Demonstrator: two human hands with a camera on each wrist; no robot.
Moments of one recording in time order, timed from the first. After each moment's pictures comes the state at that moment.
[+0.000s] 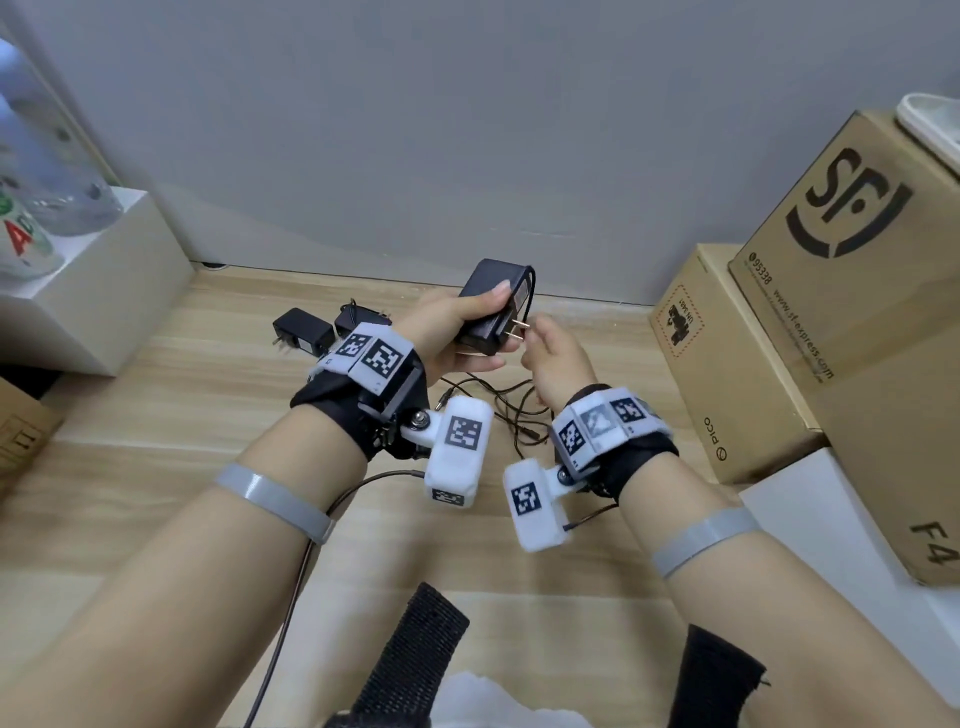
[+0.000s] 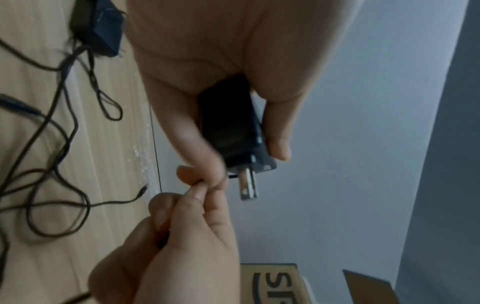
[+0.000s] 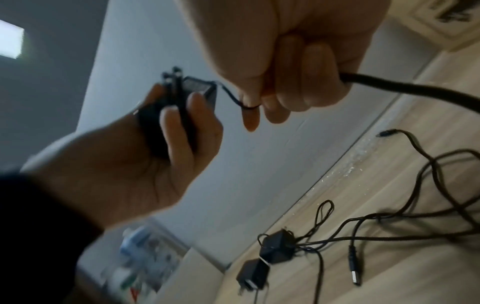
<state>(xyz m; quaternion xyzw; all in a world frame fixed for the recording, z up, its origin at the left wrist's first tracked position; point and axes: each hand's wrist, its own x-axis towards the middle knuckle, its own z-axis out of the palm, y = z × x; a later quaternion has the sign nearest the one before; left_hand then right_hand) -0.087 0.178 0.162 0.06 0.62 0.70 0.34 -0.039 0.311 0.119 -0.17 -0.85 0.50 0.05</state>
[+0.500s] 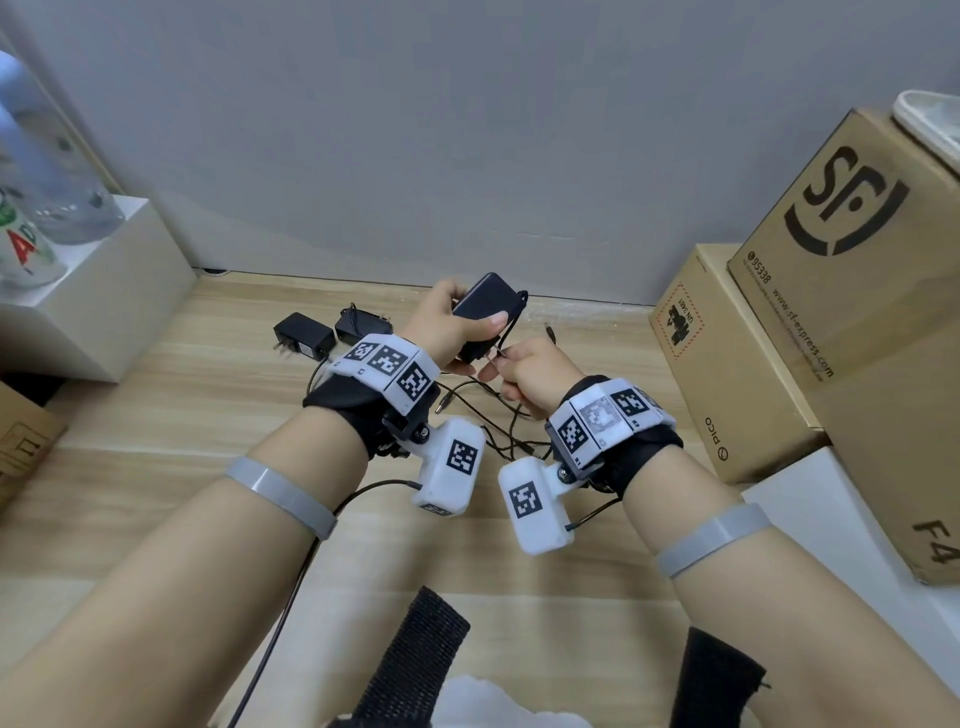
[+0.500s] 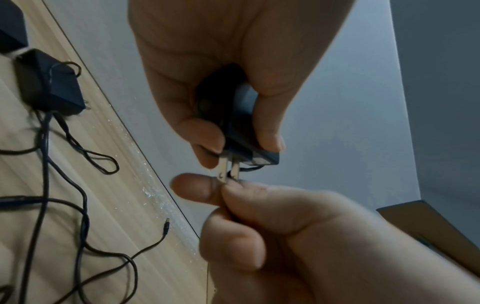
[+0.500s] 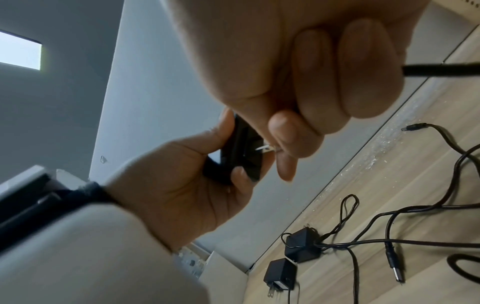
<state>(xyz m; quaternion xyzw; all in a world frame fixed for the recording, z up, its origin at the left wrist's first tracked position) -0.091 0.182 0.149 0.08 0.74 0.63 0.22 -0.036 0.300 0.144 -0.16 -0.85 0.49 -0.13</state>
